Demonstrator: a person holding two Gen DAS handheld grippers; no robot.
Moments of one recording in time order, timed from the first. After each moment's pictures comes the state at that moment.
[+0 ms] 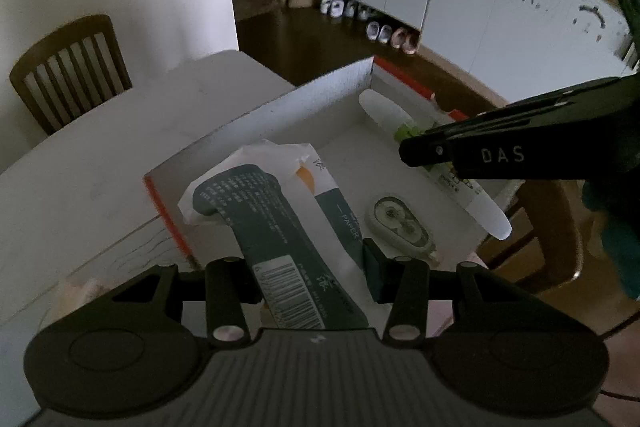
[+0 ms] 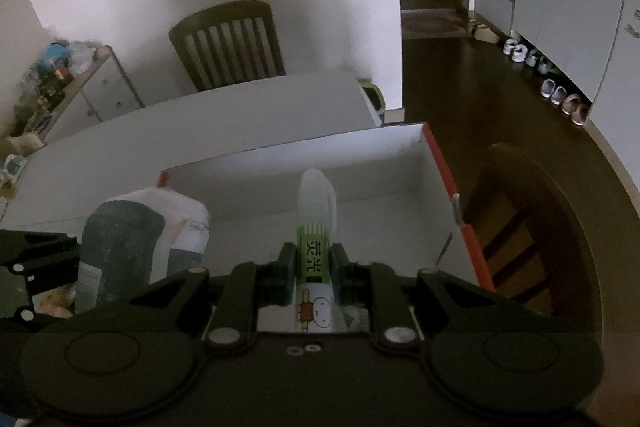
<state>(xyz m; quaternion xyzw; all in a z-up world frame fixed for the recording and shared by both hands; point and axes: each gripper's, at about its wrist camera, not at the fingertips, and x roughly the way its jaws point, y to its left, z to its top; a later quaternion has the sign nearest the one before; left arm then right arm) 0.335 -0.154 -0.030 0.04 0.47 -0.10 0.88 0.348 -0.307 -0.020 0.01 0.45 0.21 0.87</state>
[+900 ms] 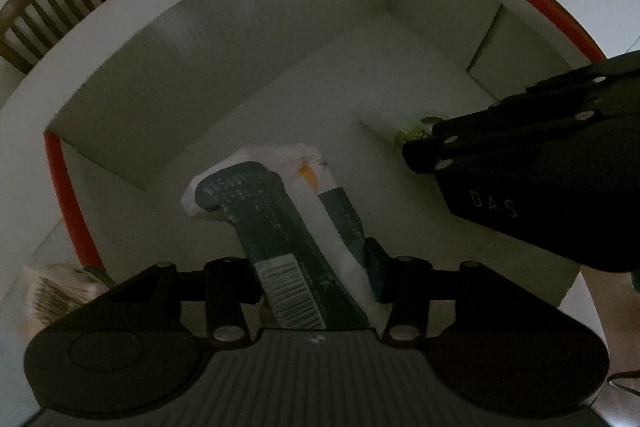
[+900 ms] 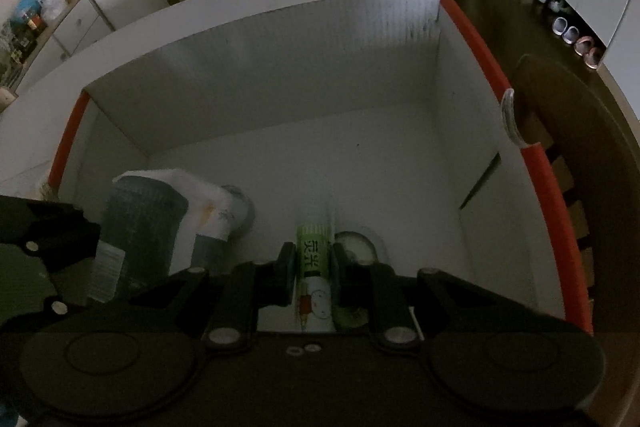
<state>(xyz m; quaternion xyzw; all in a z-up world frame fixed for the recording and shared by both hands) 0.384 -0.178 -0.125 0.09 0.60 -0.07 0.80 0.381 -0.292 -0.105 -0.01 0.55 0.20 0.81</state>
